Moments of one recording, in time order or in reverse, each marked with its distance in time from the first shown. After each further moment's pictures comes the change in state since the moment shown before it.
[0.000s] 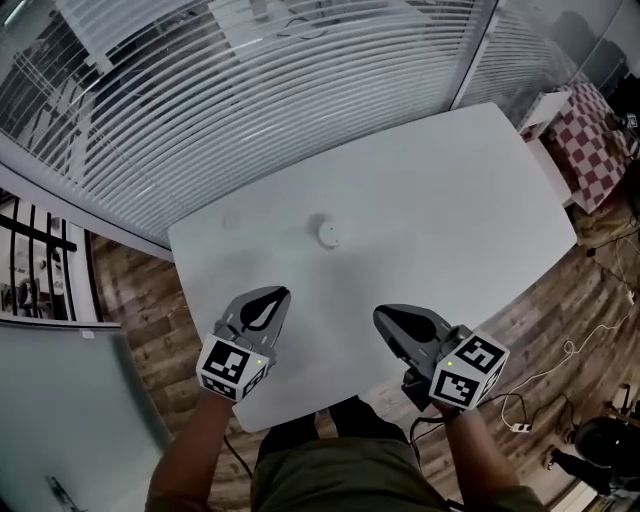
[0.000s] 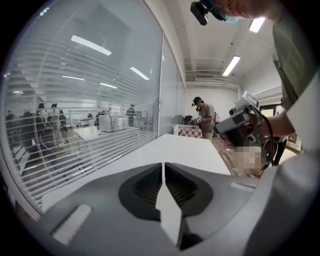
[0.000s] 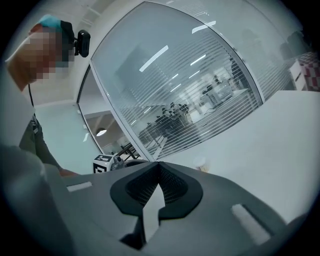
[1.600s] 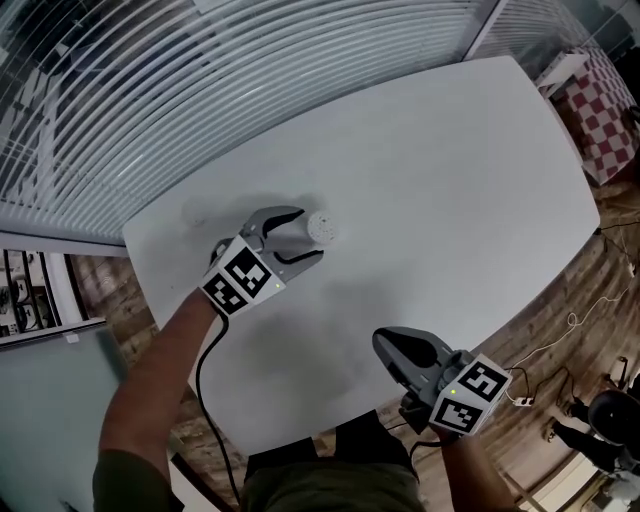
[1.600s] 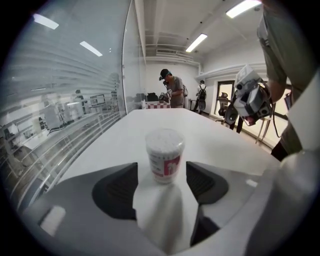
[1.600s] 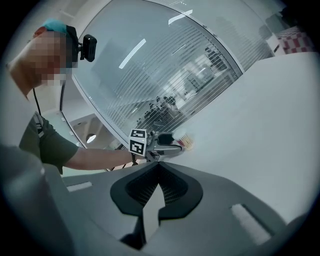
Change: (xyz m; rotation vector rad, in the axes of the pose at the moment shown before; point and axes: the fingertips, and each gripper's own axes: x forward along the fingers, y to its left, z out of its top) left arm 0.179 0.033 -0.078 0.305 0.237 -0.434; right arm 0.032 -0.062 -0.086 0.188 0.057 -0.078
